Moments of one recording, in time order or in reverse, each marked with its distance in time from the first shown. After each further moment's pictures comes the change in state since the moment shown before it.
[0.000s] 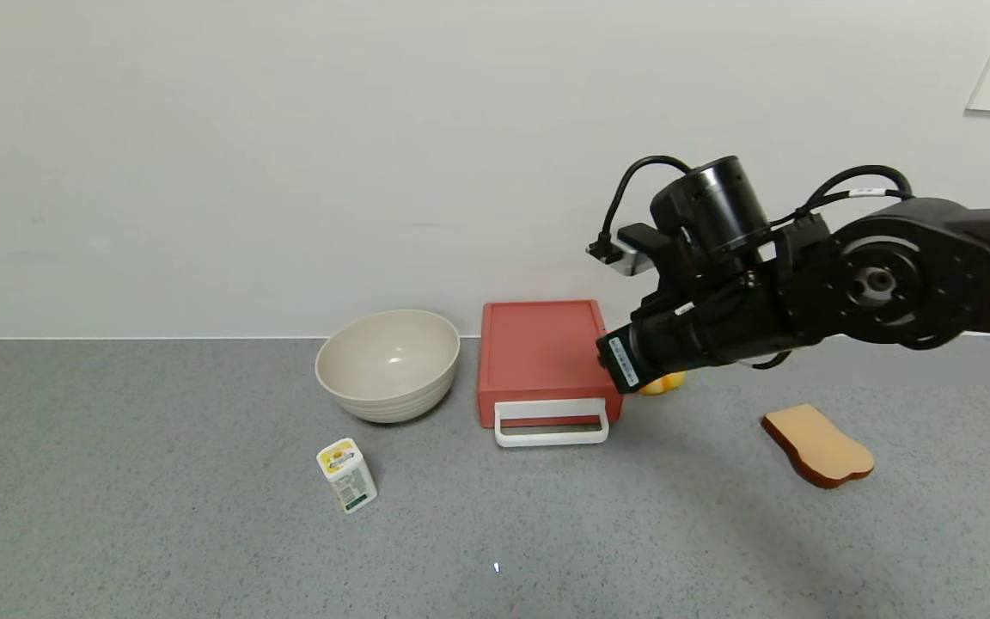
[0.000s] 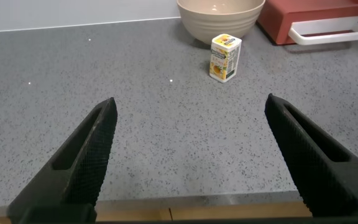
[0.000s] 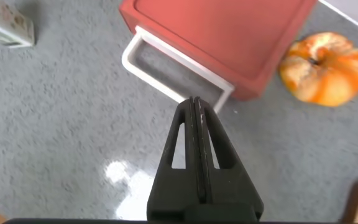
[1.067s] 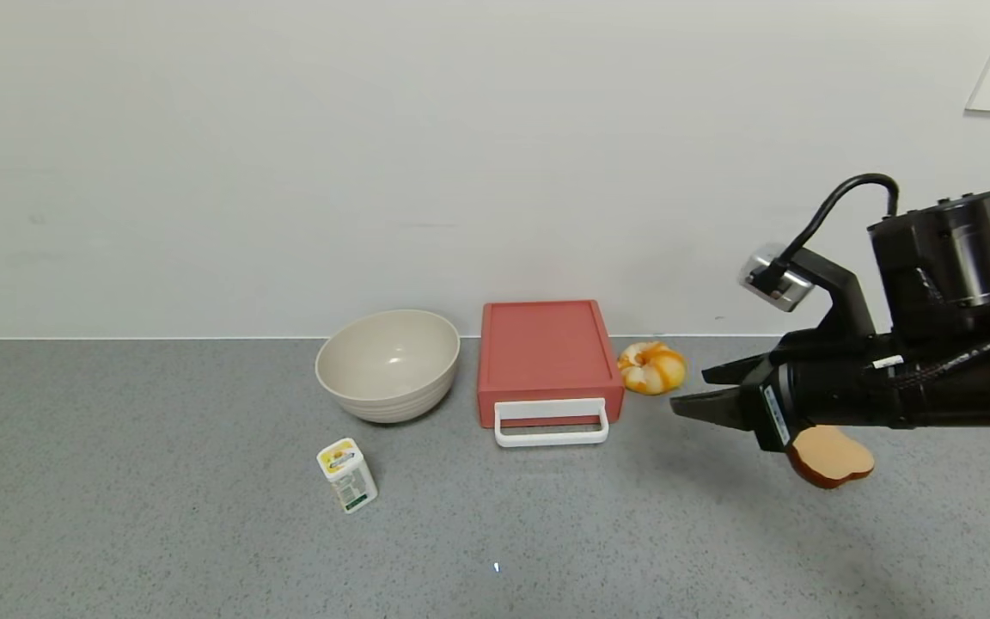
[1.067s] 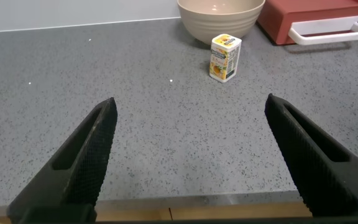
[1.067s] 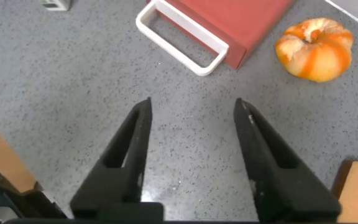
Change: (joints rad) left arm 0.000 0.000 0.000 0.000 0.000 0.000; right arm -0.182 -0.361 0.592 -0.344 0.293 -0.140
